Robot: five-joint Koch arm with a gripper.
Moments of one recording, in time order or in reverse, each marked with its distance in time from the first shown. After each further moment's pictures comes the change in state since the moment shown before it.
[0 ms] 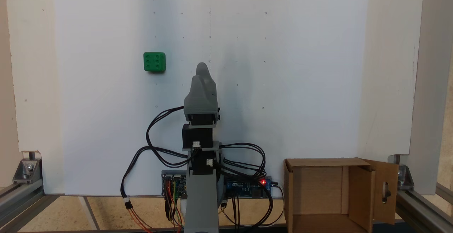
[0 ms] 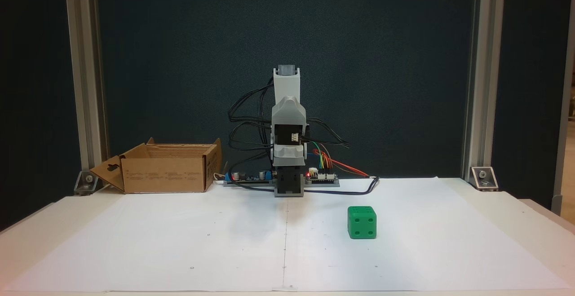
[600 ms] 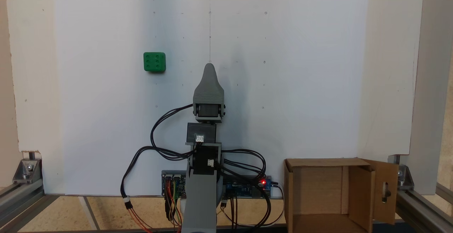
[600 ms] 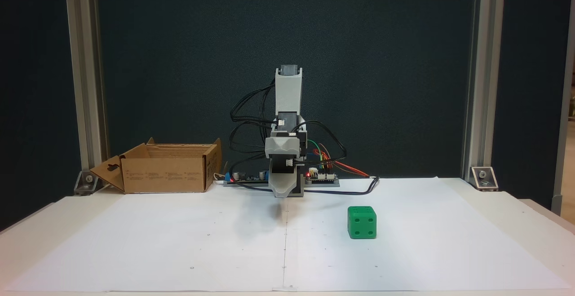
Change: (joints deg) arm 4.0 0.0 0.0 24.0 0.0
